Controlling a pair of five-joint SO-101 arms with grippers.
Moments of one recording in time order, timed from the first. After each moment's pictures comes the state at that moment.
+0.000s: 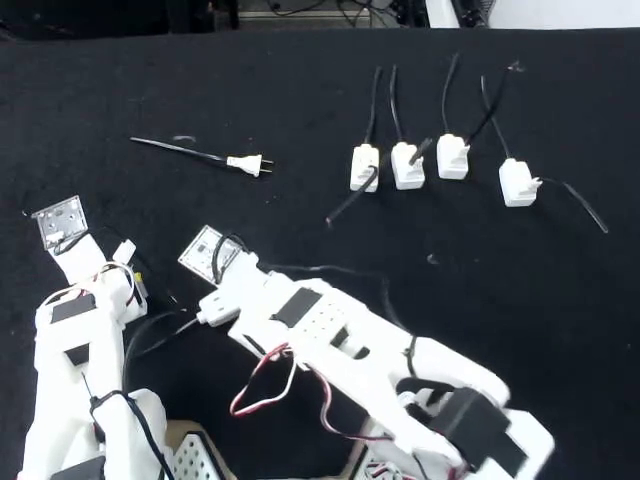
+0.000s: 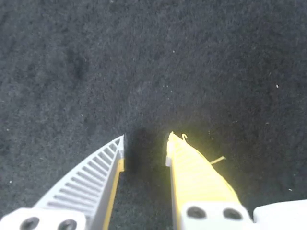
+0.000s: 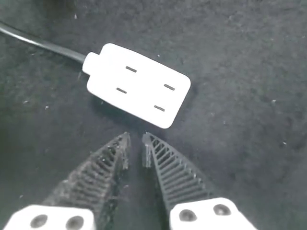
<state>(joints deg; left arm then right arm) -26.0 -39.9 72.7 34.8 2.2 -48.2 -16.1 54.9 37.8 8.1</state>
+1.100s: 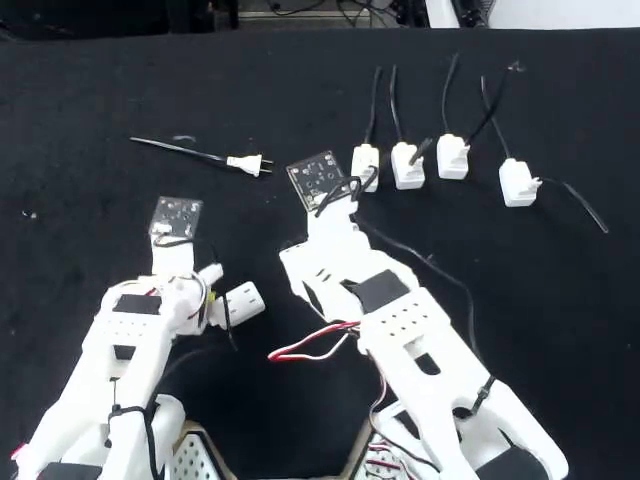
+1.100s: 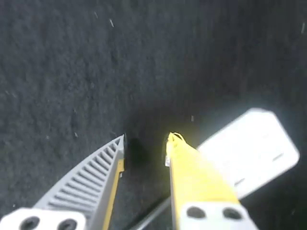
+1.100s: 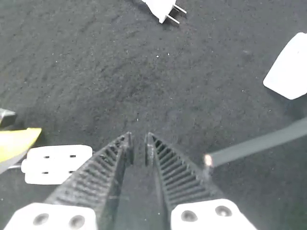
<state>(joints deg) -1.4 -40.0 74.8 35.5 -5.3 -28.3 -35.7 60.1 34.2 -2.7</state>
